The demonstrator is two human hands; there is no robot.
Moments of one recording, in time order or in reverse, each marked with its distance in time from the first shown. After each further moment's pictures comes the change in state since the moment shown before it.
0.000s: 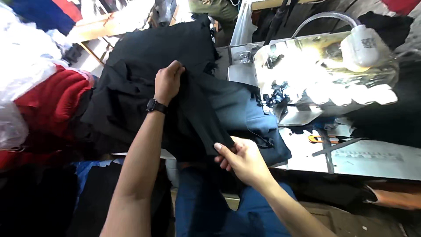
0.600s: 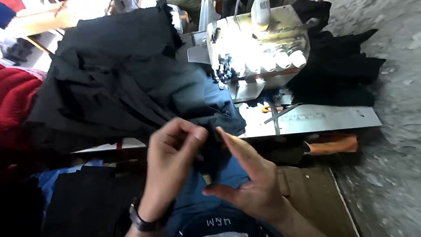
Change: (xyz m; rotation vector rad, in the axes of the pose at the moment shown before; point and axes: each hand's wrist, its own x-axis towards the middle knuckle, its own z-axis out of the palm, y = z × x) left_hand -0.190 0.243 -0.043 -1.125 -0.092 -0.242; right_hand -0.112 -0.004 -0.049 -0.281 0.280 -0.660
